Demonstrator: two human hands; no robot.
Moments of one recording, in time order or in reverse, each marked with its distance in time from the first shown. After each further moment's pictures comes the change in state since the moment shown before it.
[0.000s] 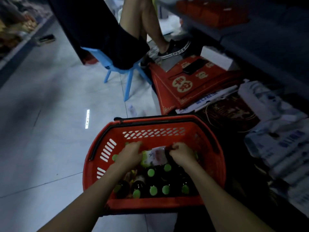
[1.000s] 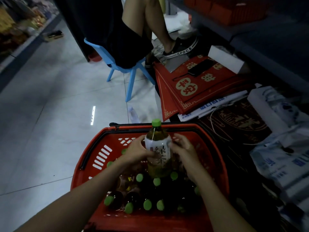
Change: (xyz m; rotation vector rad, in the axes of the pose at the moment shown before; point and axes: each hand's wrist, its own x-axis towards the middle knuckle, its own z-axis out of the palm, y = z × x) left_hand 0.035 0.043 -0.015 -0.850 -0.122 -0.074; right_hand 0.039 0.008 -0.024 0.687 -0.124 -0.168
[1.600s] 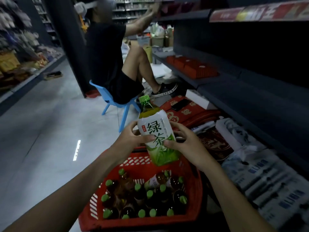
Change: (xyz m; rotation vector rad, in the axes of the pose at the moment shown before) left_hand -0.122 0.150 -0.017 -0.297 0.014 0.369; right_hand -0.138 -0.148 -0.021 -0.347 -0.068 -0.457
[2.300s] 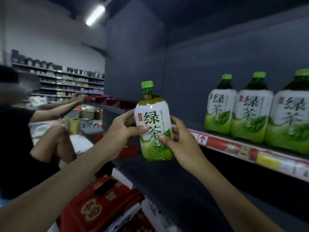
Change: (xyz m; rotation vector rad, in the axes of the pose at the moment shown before) left_hand 0.085 0.263 0.184 -0.199 -0.429 0.654; right_hand -0.044 -0.226 -0.197 -0.342 0.584 -0.393
